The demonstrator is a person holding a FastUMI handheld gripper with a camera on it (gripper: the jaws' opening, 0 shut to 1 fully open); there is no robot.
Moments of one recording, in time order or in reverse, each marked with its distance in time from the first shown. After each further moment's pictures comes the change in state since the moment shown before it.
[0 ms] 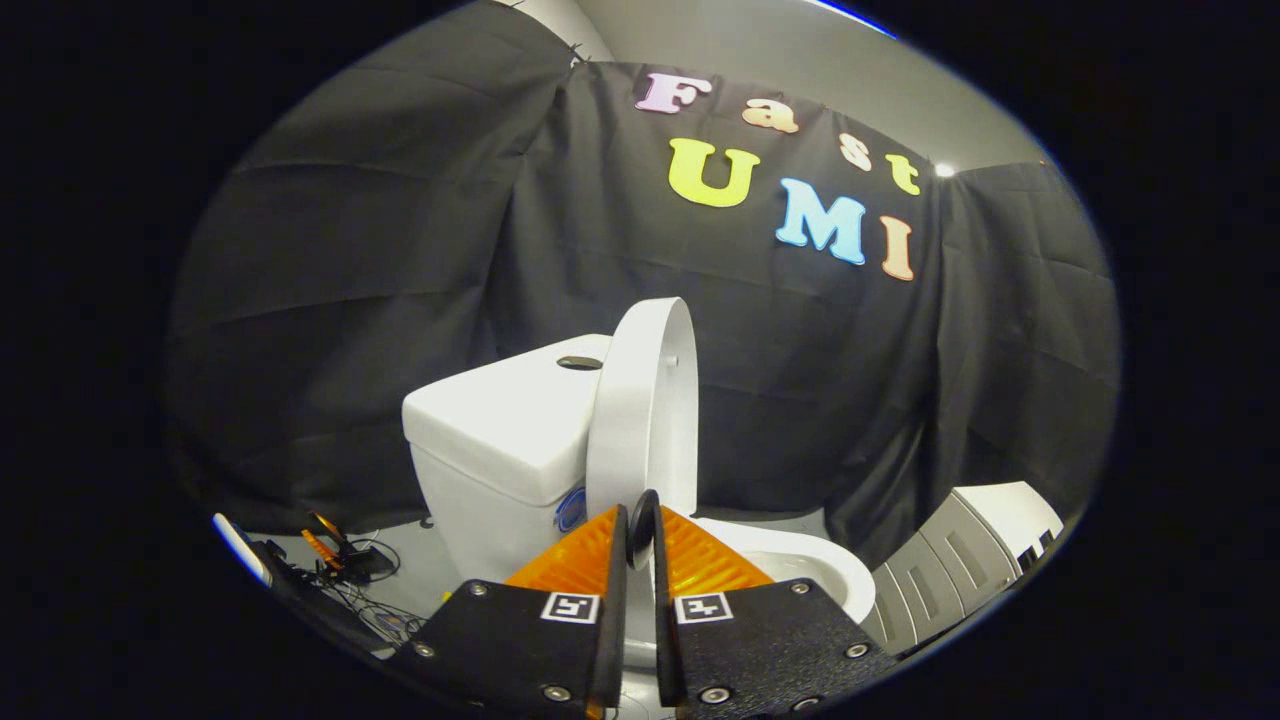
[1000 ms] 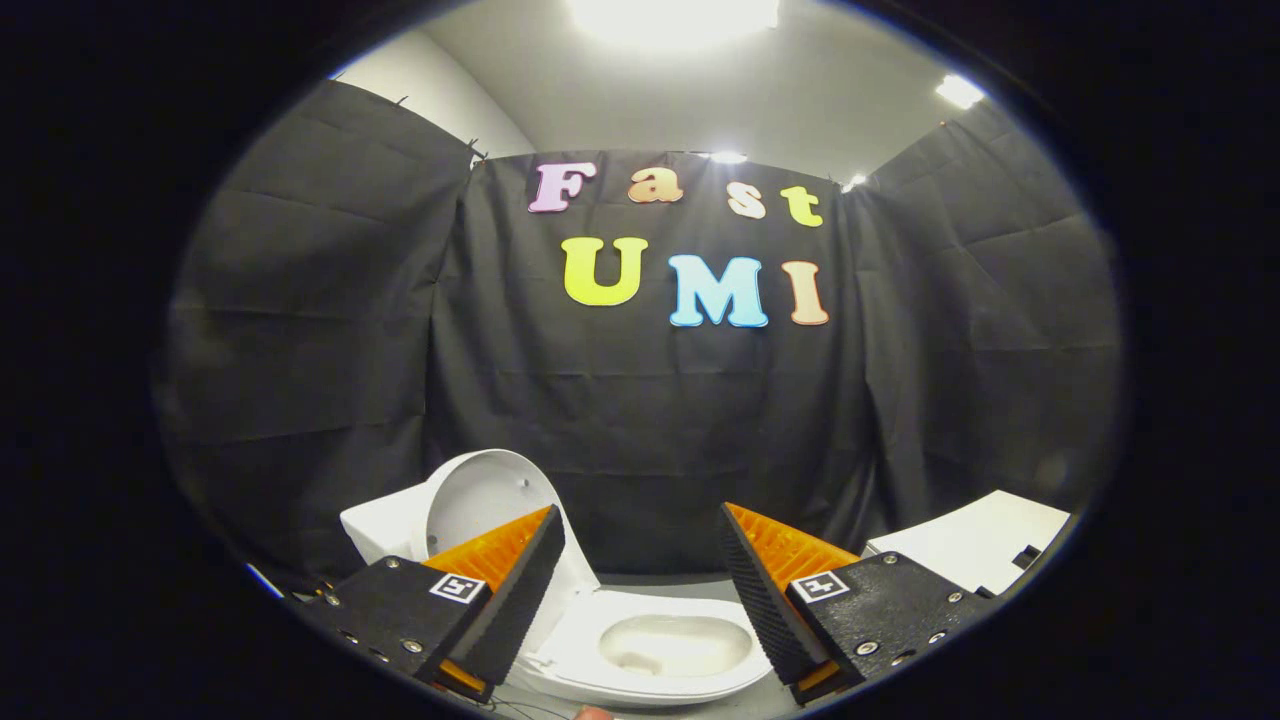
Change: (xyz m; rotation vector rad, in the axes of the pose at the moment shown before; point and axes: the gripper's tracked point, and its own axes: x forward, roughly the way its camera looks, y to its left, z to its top) arm -0.093 -0.257 0.077 0.170 -0.262 -0.103
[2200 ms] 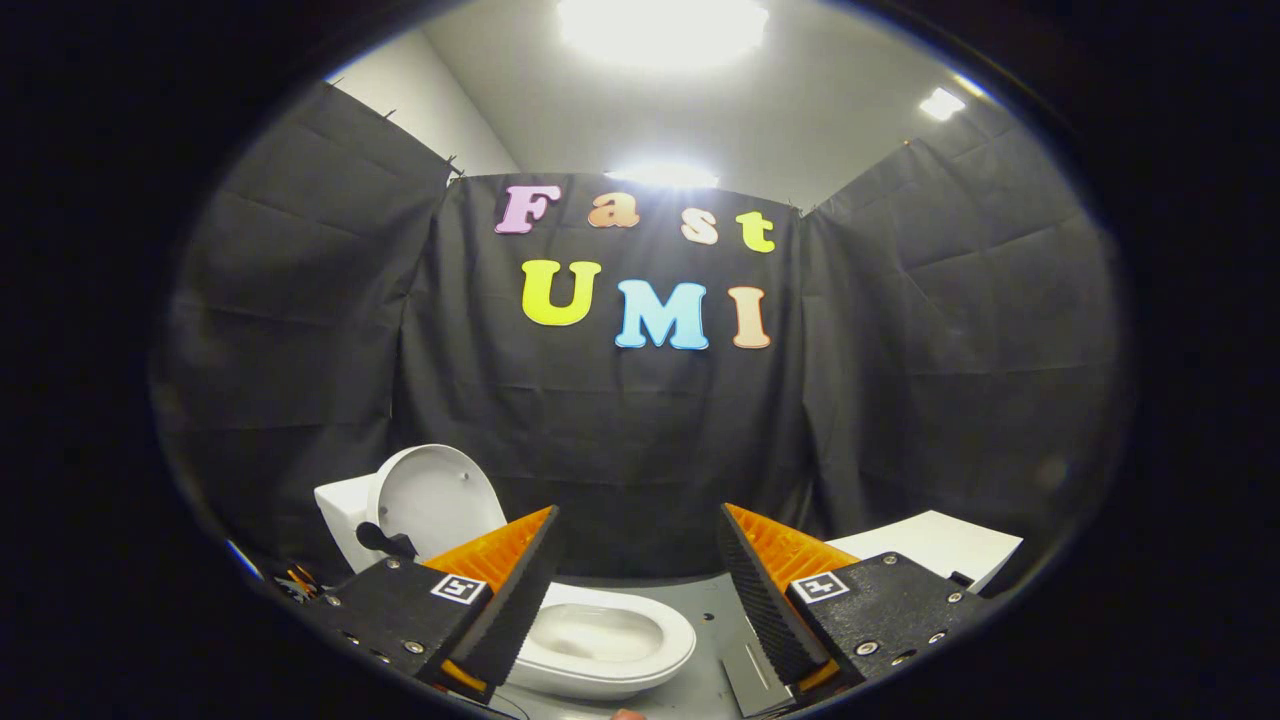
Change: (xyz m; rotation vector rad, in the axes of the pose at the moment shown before) arm -0.078 -0.097 0.011 -0.023 -0.046 -0.071
